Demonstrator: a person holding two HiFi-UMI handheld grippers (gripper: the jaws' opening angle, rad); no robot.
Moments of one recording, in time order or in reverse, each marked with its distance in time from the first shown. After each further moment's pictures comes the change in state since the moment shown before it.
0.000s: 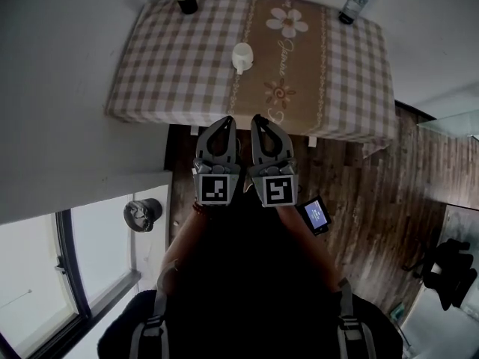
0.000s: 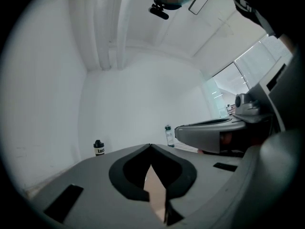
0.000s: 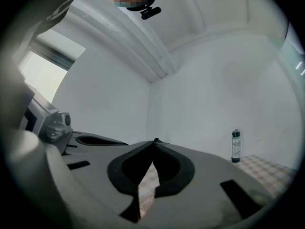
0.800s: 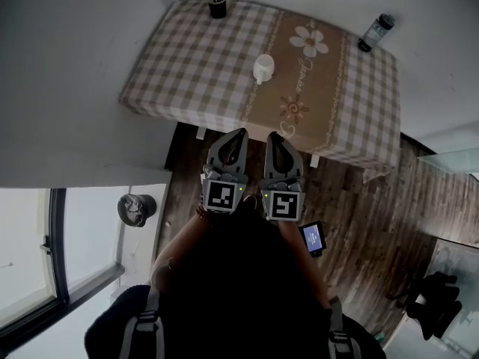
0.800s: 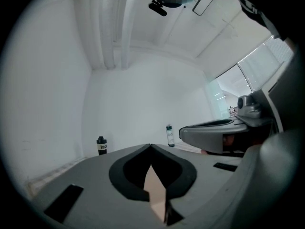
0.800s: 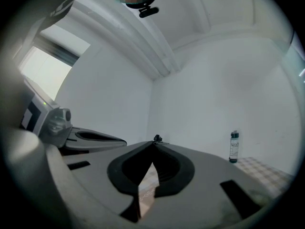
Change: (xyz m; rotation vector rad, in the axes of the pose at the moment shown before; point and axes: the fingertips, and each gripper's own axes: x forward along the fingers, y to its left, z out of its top) left arm -0.024 0.000 -0.009 -0.044 0.021 0.018; right arm -0.019 0.012 -0.007 -0.048 0.035 0.001
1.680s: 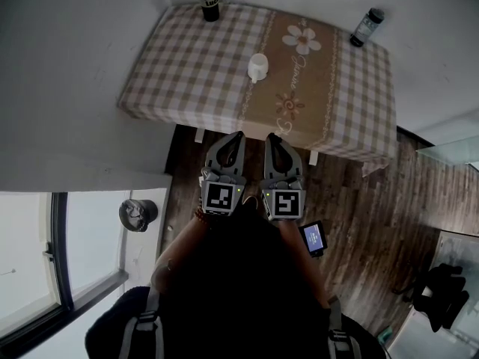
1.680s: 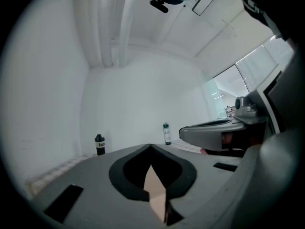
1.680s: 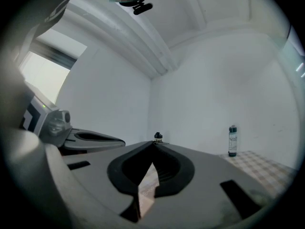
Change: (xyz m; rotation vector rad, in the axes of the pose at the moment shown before) left arm -0.014 -0.010 -0.006 -0.005 0.036 -0.030; right arm -0.018 0.000 -0.011 0.042 0.060 0.002
